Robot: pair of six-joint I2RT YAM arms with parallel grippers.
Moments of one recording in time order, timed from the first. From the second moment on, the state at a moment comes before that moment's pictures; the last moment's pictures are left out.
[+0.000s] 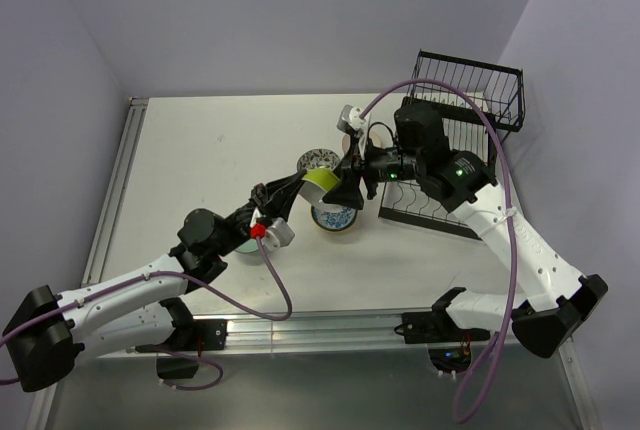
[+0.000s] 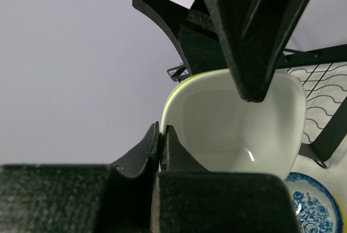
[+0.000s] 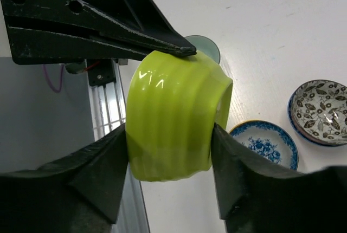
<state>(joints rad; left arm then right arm) -0.92 0.97 0.51 0.83 0.16 0.73 0.60 1.18 1.36 -0.67 -0.73 -0.13</state>
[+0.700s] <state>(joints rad) -0.92 0.96 0.52 0.81 0.16 0.73 0.59 1.18 1.35 -0.67 -0.68 -0.15</state>
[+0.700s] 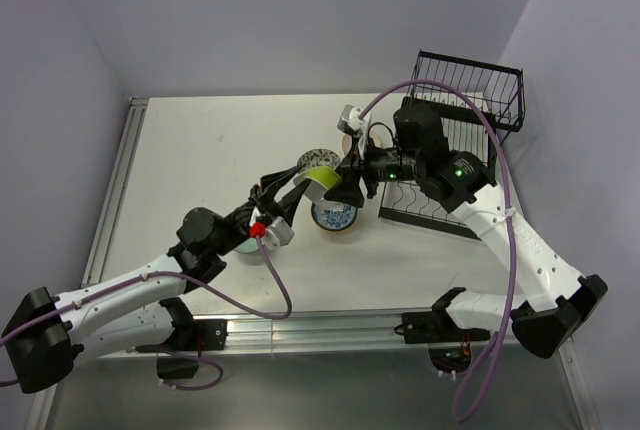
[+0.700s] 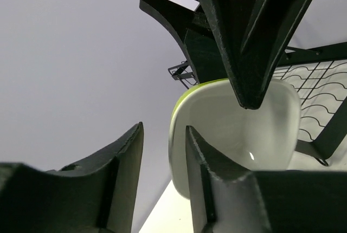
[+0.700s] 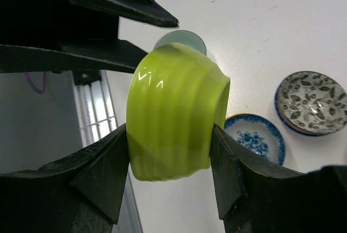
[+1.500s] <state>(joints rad) -0.92 0.89 0.63 0.47 -0.11 0.60 0.56 1.02 1.01 -0.72 -0.09 -0.56</state>
